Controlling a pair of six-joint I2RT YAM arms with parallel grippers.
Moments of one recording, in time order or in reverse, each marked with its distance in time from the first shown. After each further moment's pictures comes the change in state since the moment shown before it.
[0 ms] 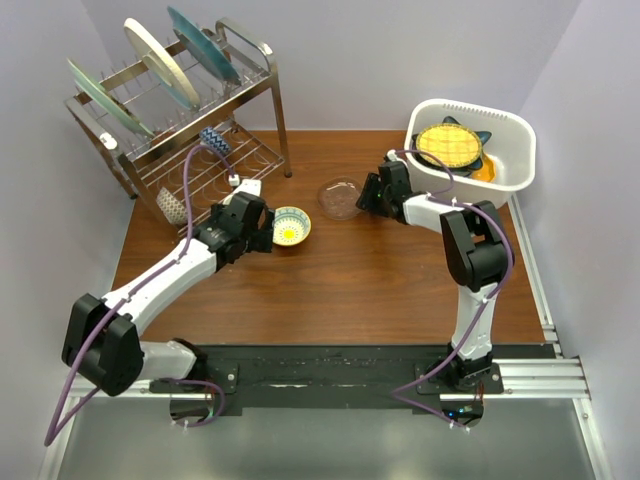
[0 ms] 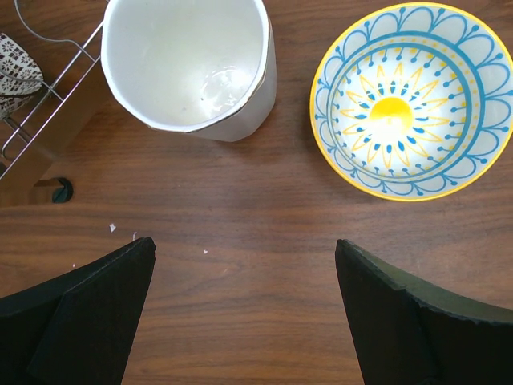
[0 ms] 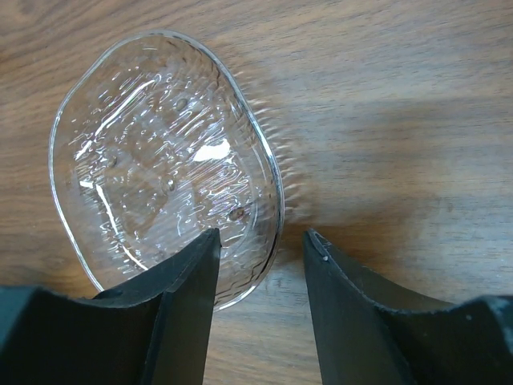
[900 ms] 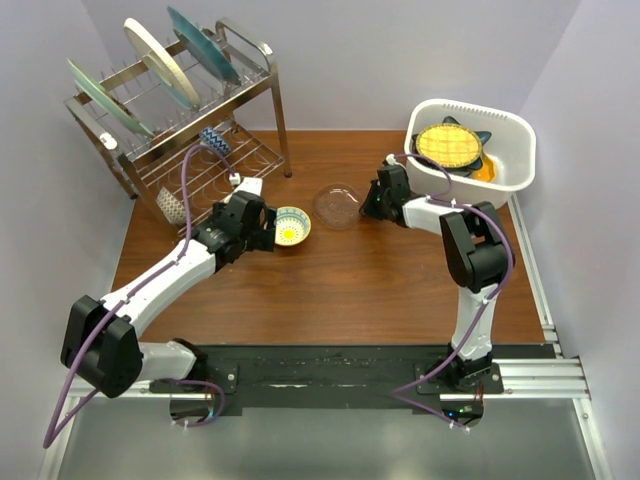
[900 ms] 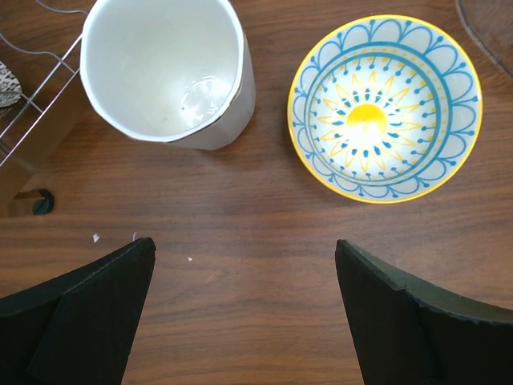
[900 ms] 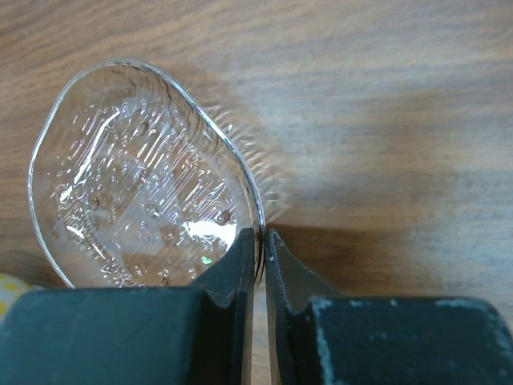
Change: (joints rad) left arm 0.000 -0.010 -0.003 0.029 0.038 0.000; right arm 0.008 -0.007 -0.029 0.006 -0.017 0.015
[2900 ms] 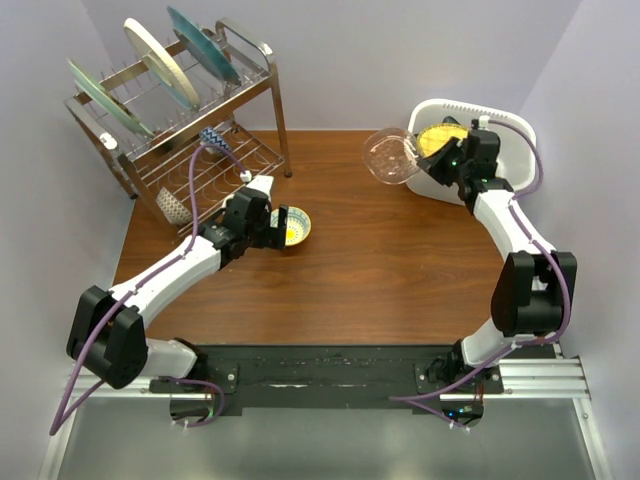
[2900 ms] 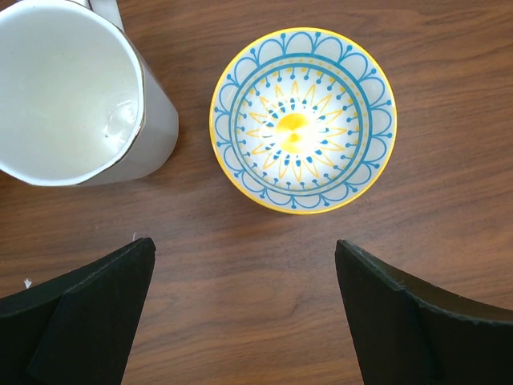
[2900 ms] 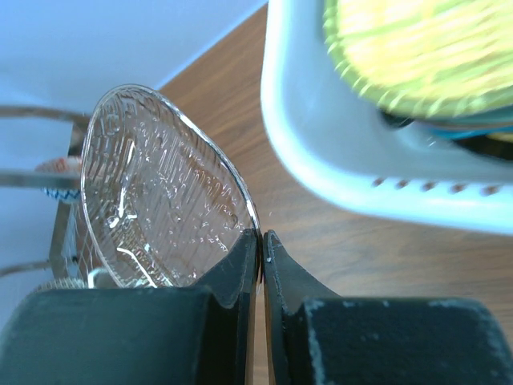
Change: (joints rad) left arm -0.001 0.051 0.005 0.104 0.161 0.014; right arm -0.346 -0.415 0.013 -0.148 -0.216 0.106
